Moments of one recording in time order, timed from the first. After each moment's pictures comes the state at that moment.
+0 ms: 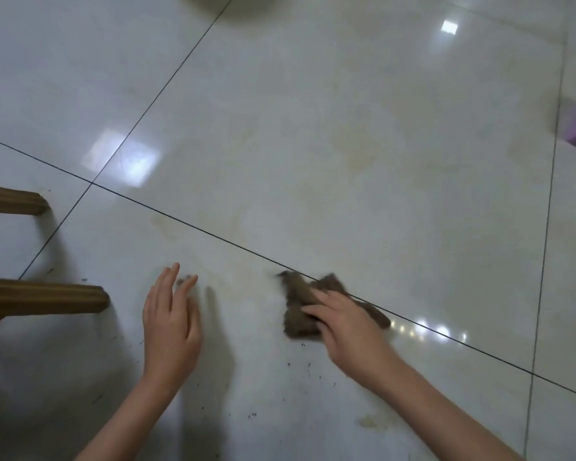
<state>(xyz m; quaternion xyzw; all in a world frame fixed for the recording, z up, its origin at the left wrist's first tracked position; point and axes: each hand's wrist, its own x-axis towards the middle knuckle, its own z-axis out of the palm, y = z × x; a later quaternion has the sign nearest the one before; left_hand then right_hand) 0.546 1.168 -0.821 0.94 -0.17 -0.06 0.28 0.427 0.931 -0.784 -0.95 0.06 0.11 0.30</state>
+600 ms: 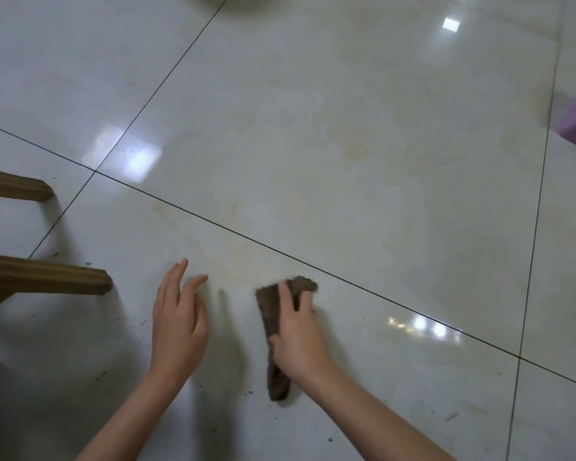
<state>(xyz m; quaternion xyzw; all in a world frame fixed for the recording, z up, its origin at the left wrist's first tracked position) 0.524 1.165 -0.809 0.93 -0.17 -0.08 0.30 0.436 1.004 -0.784 -0.88 0.25 0.26 0.32</state>
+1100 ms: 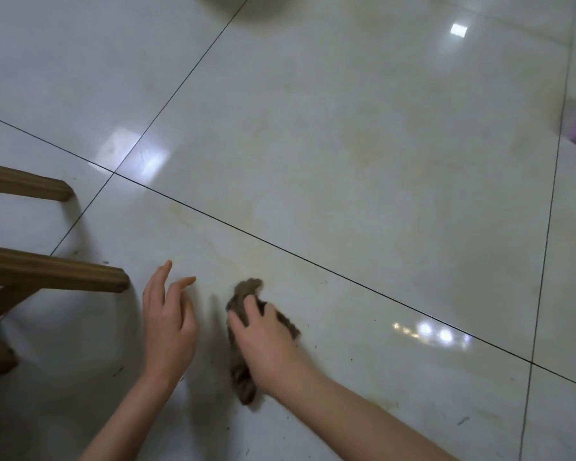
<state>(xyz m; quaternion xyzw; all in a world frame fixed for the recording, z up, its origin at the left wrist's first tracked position) 0.536 1.192 -0.807 0.94 -0.11 -0.05 0.32 0.464 1.055 -0.776 -0.94 0.01 0.29 0.18</state>
